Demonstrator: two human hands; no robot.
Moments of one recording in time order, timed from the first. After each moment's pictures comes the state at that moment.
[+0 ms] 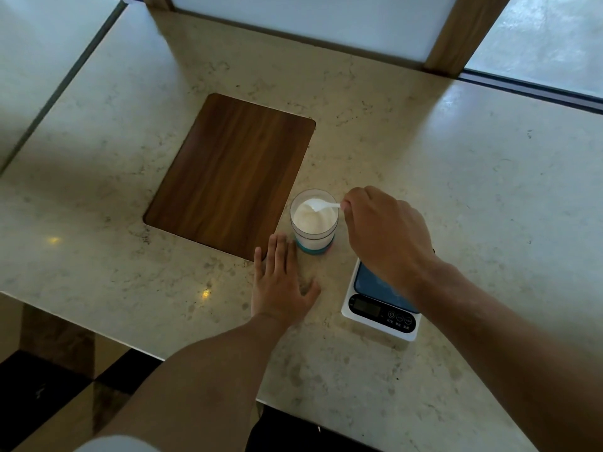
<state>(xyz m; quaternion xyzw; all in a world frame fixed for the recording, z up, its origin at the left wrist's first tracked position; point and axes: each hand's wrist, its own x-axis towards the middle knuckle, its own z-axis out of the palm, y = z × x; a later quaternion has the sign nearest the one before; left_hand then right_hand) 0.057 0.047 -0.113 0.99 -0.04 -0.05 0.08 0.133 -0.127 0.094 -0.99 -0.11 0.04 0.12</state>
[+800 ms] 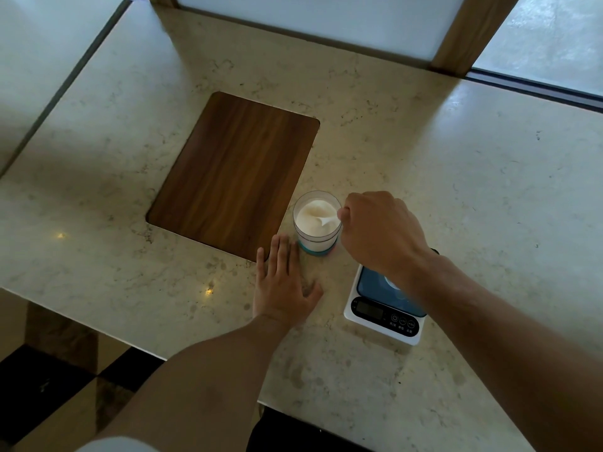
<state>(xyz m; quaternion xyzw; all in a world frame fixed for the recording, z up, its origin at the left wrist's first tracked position) 0.057 0.046 -0.110 0.99 -0.04 -0.04 0.08 0.146 -0.120 0.088 -0.98 -0.08 0.10 0.16</state>
